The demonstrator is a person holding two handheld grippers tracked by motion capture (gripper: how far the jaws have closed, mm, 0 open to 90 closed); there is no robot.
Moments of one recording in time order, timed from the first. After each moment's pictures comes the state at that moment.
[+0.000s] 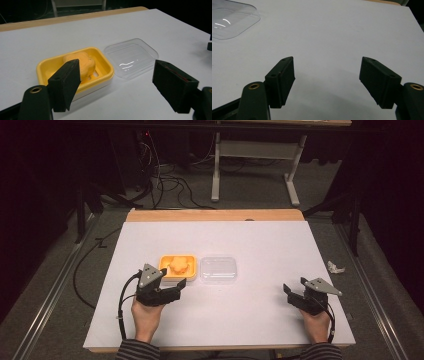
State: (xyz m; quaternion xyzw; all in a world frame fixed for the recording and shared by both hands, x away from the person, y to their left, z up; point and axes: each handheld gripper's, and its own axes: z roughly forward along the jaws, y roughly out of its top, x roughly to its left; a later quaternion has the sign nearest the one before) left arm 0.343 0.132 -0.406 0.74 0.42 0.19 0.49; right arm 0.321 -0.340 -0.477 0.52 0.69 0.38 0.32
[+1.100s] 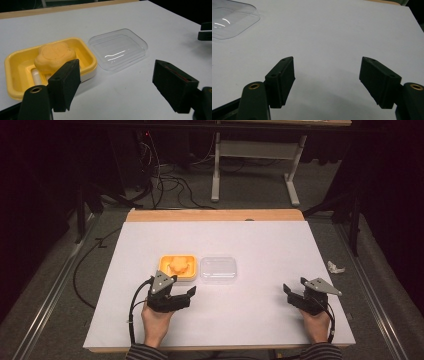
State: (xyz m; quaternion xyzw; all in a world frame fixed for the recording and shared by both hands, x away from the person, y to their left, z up) left arm 0.336 0.109 -0.426 0.76 0.40 0.18 0.48; right arm 0.321 -0.339 -0.477 0.52 0.69 0.38 0.32
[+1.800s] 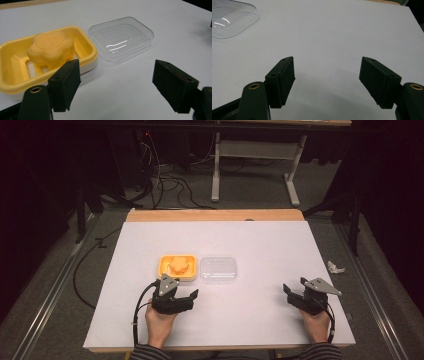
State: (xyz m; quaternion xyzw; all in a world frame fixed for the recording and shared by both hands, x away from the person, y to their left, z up) left arm 0.339 0.101 -0.444 0.77 0.41 0.18 0.45; right arm 0.321 -0.339 -0.477 0.52 0.69 0.38 0.32
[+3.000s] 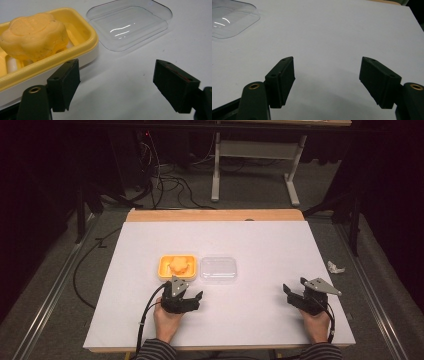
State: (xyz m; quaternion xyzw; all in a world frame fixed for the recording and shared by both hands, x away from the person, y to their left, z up) left arm 0.355 0.084 -0.482 0.79 0.39 0.20 0.43; right arm 0.321 -0.339 -0.477 0.52 0.69 0.38 0.32
